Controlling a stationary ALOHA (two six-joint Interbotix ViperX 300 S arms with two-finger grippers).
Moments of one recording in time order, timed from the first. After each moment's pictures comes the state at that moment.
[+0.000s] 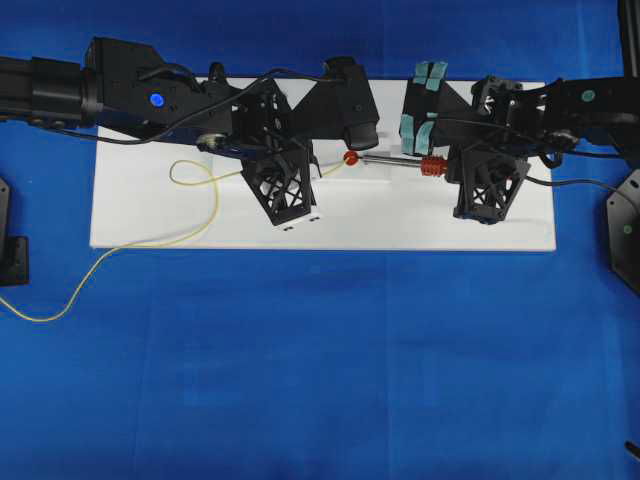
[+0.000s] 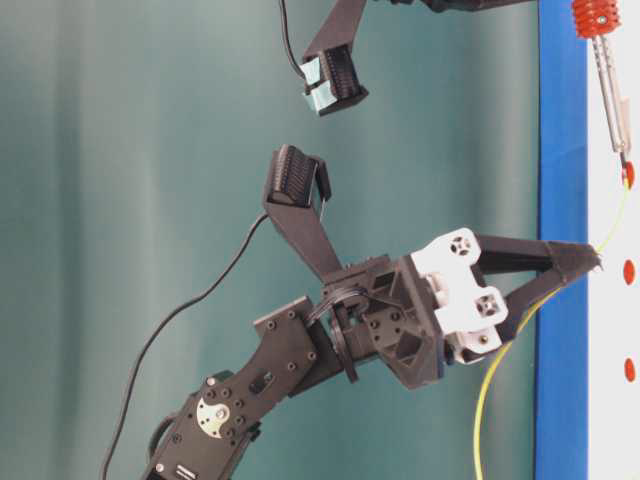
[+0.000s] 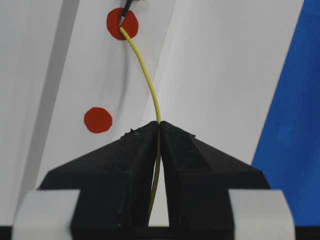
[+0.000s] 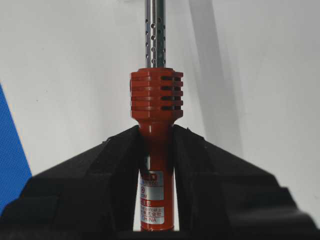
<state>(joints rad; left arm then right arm) 0.12 0.20 0.28 0.00 0.53 -0.16 -0.22 -0.16 0.76 0.01 0.63 0.12</state>
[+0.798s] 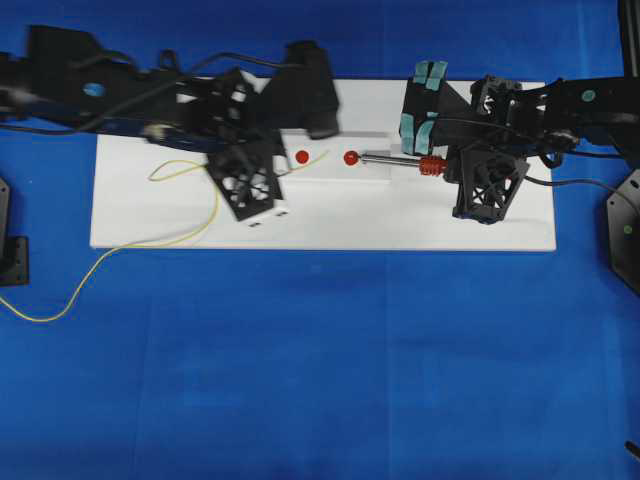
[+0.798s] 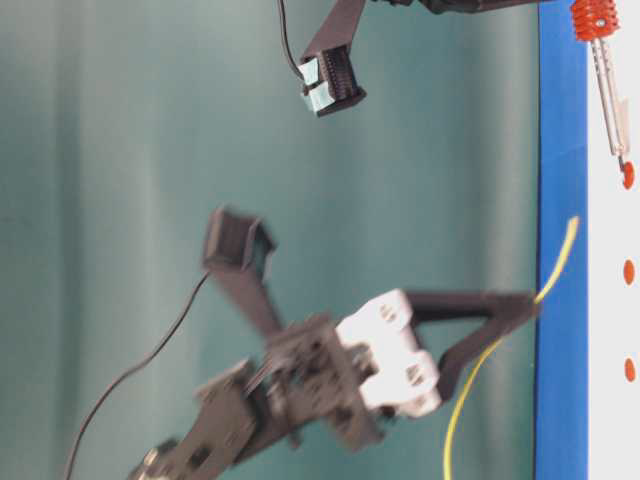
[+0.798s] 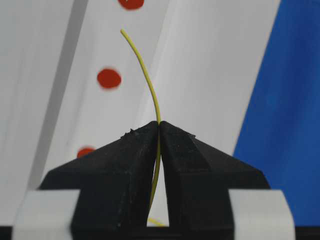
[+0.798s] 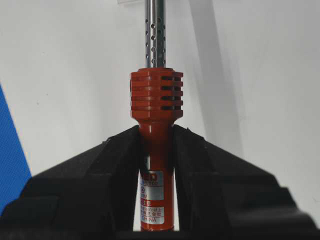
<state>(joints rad) 0.12 0.01 0.42 0.00 0.53 -0.17 -0.22 -0.16 0.76 0.01 0.62 0.12</state>
